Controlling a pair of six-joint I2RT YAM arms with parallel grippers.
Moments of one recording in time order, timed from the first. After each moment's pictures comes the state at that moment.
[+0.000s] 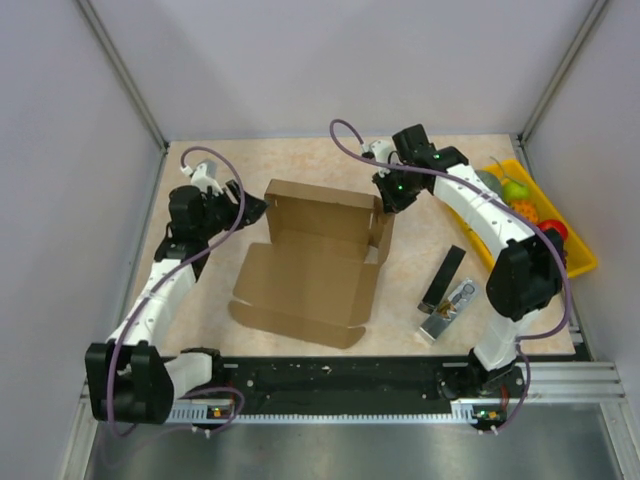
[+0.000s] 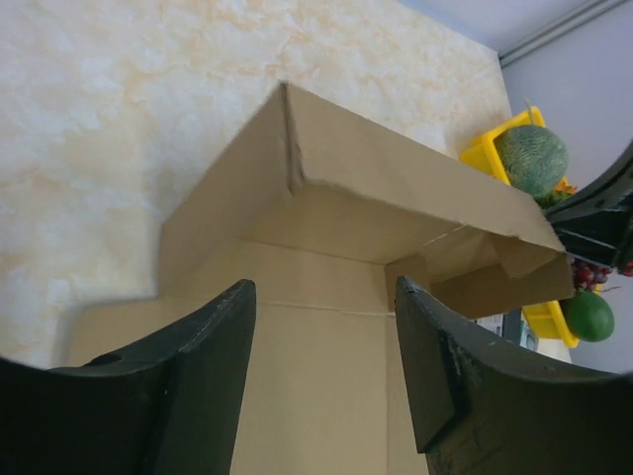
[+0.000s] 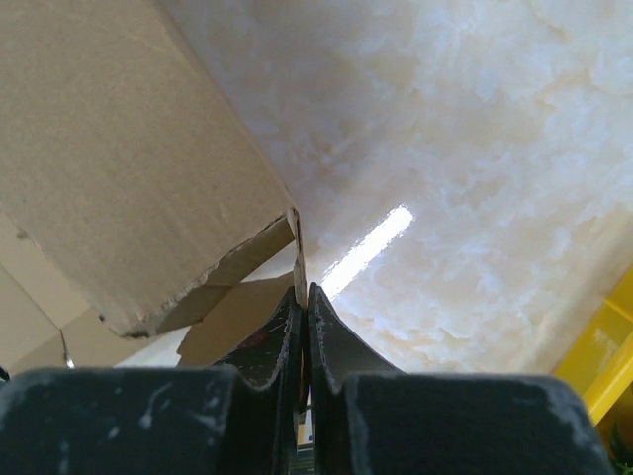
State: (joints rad) left arm -0.05 1.18 0.79 0.05 0.45 -0.59; right arm 0.44 1.79 1.67 -0.91 -0.22 -0.26
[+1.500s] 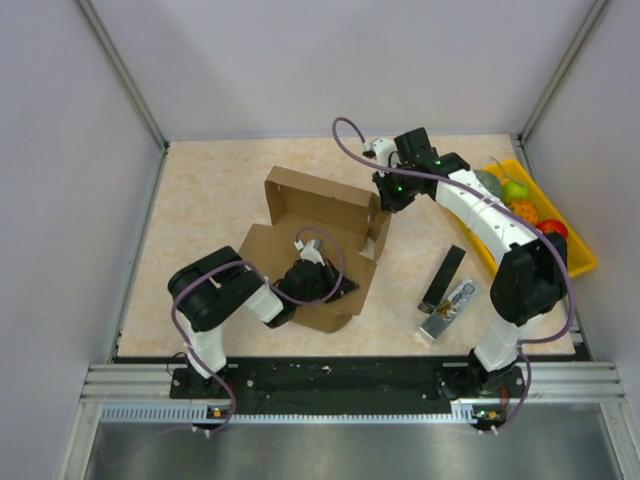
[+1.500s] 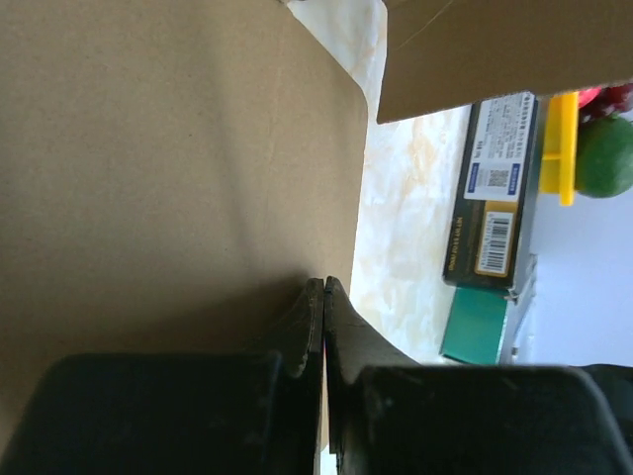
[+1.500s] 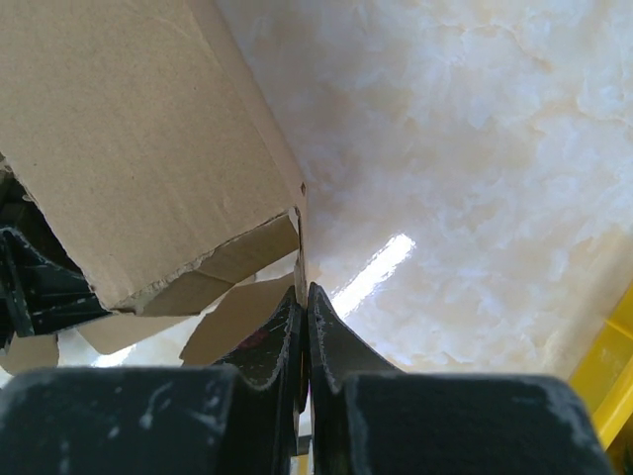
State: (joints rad) left arm -0.83 1.82 0.48 0.92 0.09 -1.07; right arm 0.44 1.73 1.58 -0.78 -0.22 -0.22
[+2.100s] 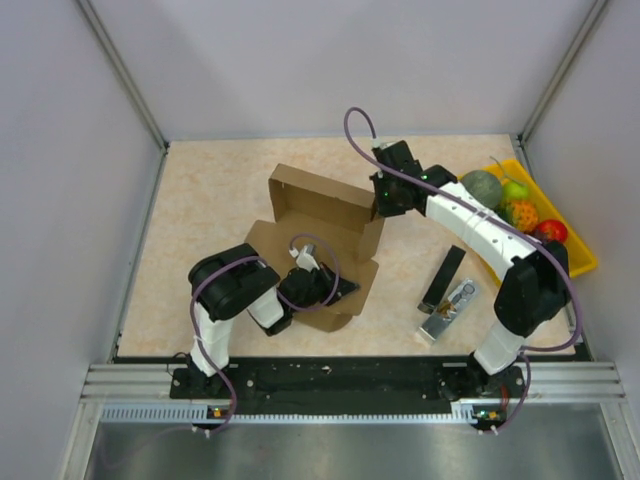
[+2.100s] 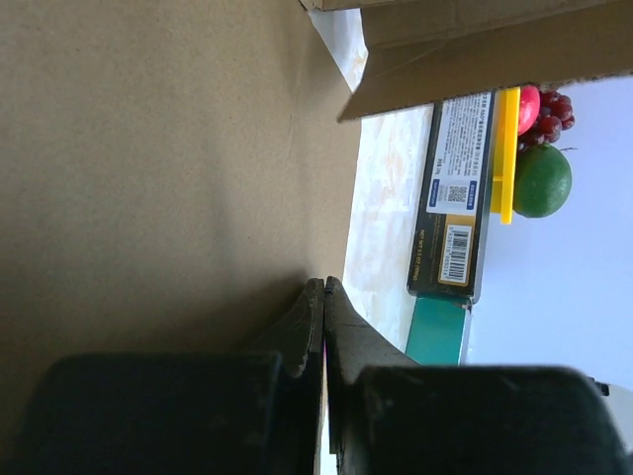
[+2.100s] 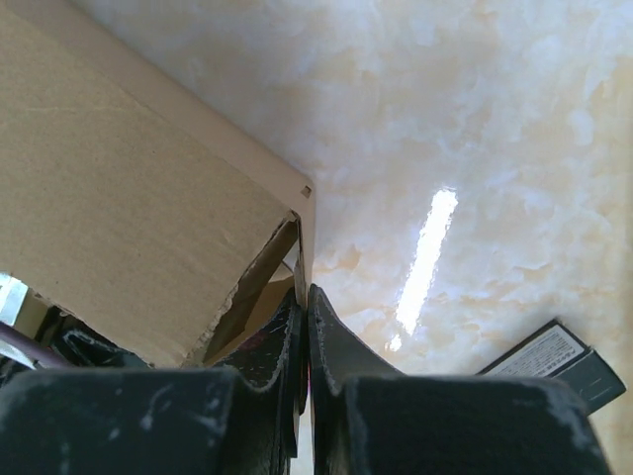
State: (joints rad) left arm -0.83 1.97 0.41 1.24 0.08 -1.23; right arm 0.54 1.68 1.53 -0.76 0.09 0.27
